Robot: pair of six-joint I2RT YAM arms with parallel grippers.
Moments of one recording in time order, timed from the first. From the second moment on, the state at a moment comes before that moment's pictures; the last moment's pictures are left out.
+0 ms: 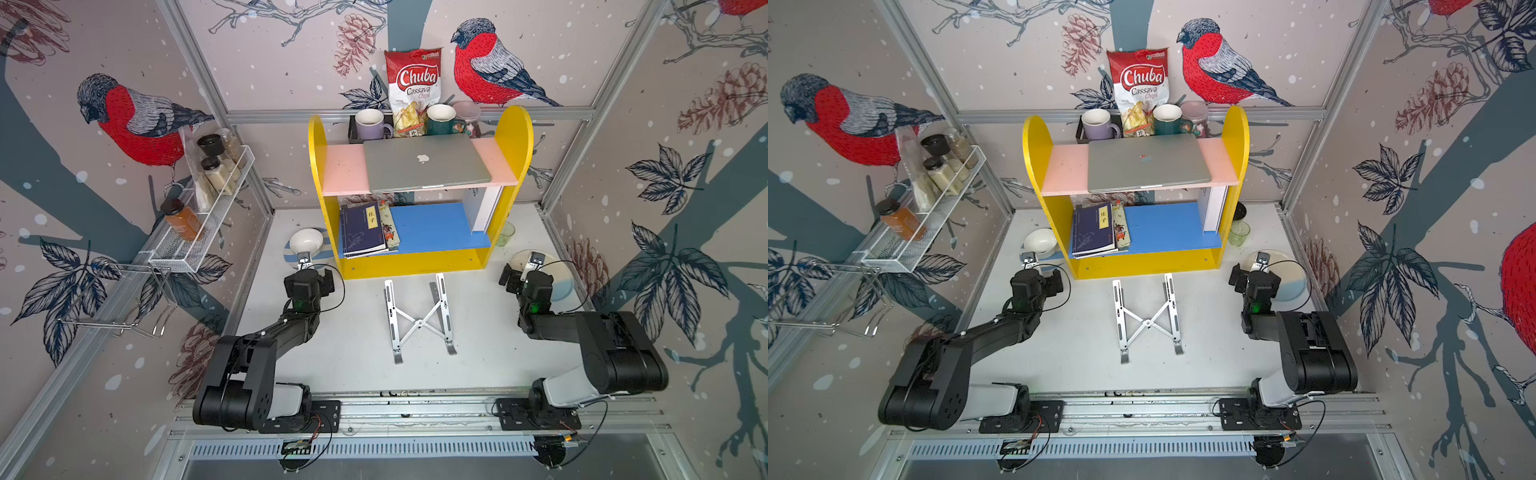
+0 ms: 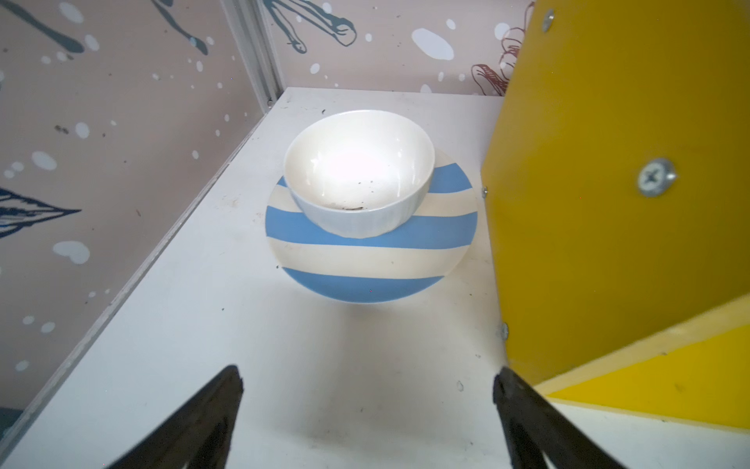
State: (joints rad) left arm -0.09 1.35 0.41 0.48 -0.29 -0.11; right arm 0.06 1.51 0.36 0.80 0.26 0.08
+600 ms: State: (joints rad) left arm -0.03 1.54 0.36 0.76 -0.24 -0.04; right arm 0.06 1.51 0.36 0.80 0.26 0.08
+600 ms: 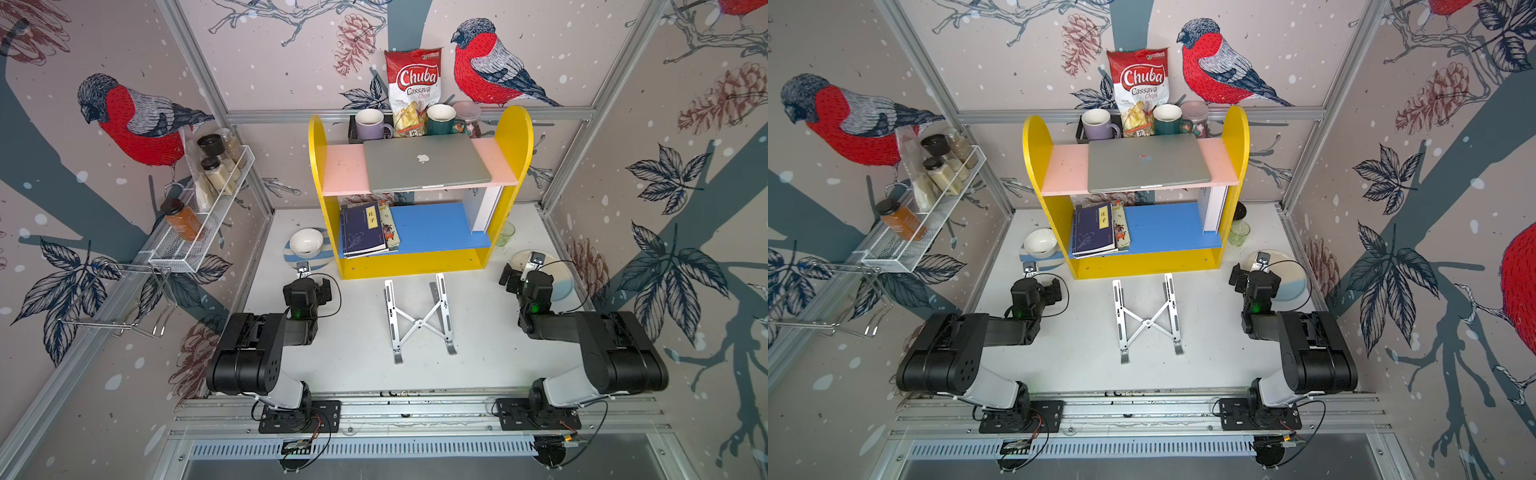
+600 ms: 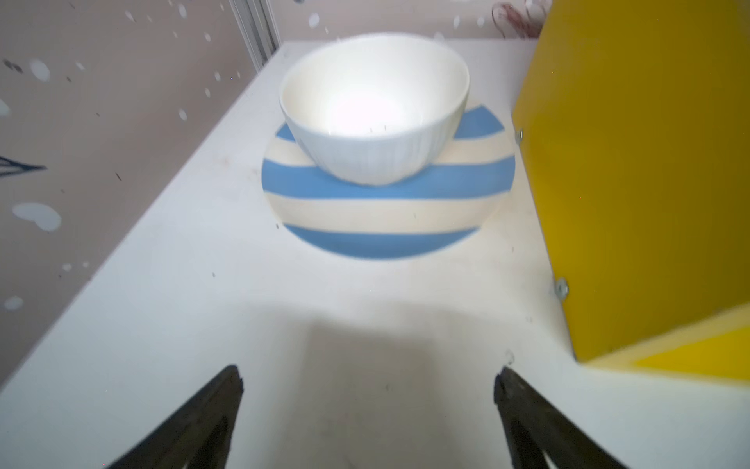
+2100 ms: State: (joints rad) left arm -0.03 1.55 0.40 0.77 -0.20 0.00; right arm 0.04 1.51 0.36 0.80 0.22 0.09
